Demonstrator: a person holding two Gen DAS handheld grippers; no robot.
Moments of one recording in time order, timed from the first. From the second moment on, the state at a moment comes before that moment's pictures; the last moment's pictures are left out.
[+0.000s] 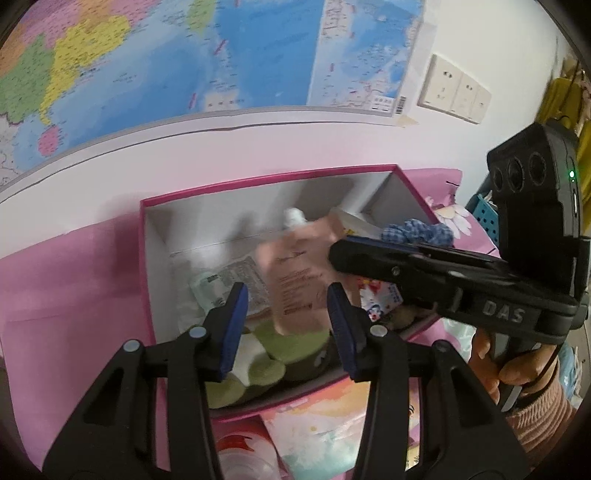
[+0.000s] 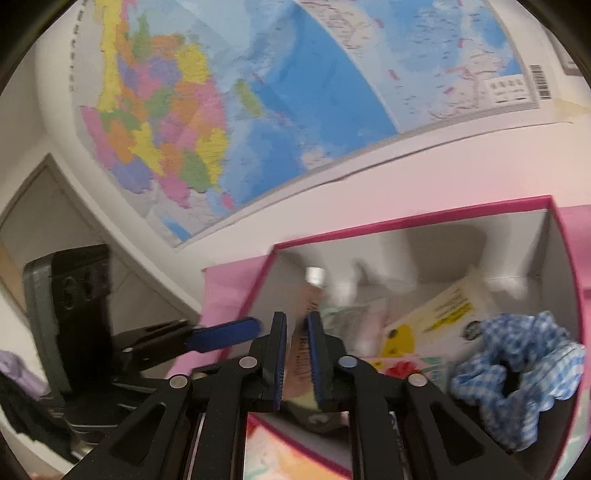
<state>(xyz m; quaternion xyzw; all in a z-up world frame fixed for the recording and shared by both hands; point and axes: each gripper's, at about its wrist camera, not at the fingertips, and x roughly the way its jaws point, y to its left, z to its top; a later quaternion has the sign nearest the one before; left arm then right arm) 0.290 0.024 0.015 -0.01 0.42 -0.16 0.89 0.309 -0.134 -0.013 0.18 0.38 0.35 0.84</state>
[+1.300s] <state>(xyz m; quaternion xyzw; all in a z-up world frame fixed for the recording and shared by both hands) 0.130 0.009 -0.024 0.01 0.41 -0.19 0.89 0.142 -0.186 -0.027 0.10 0.39 0.40 0.82</state>
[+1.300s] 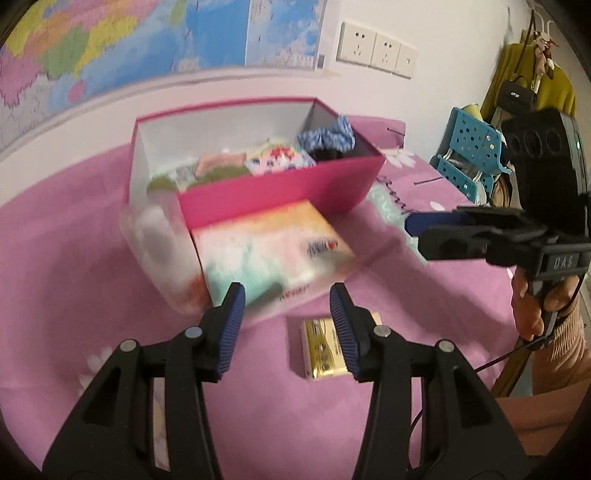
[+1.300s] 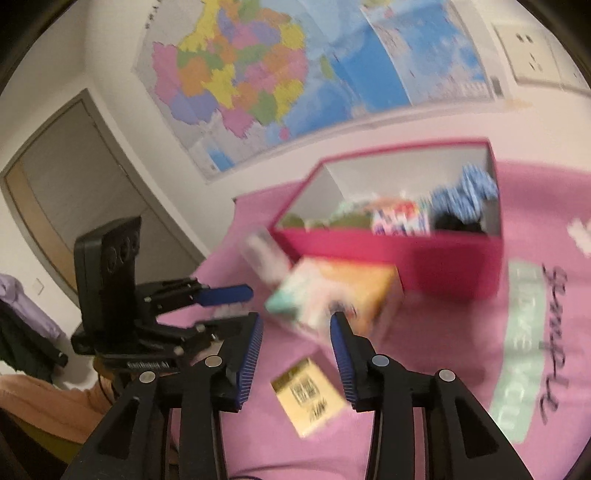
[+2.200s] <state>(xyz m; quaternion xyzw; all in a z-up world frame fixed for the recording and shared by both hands) 0.111 -0.008 -0.082 -0.03 0.48 -0.22 0.85 0.130 -0.180 -0.105 0.13 0.46 0.37 0.79</state>
